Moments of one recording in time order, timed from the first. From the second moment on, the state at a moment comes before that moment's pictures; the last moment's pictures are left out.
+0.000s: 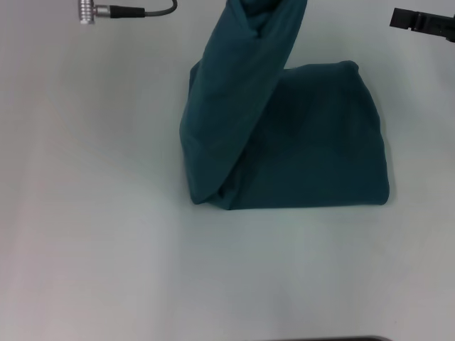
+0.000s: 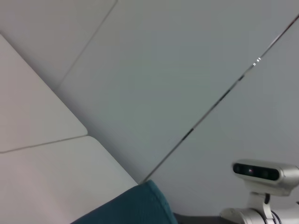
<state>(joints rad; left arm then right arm) -0.74 -2.16 -2.09 -1.23 -1.23 1.45 -2.58 0.50 1.94 2.62 0.69 -1.93 1.56 -1.25</state>
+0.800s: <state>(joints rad) -0.75 -2.16 -2.10 -1.20 -1.23 1.41 -2.58 0.50 1.94 2.62 0.69 -1.93 1.57 -1.25</state>
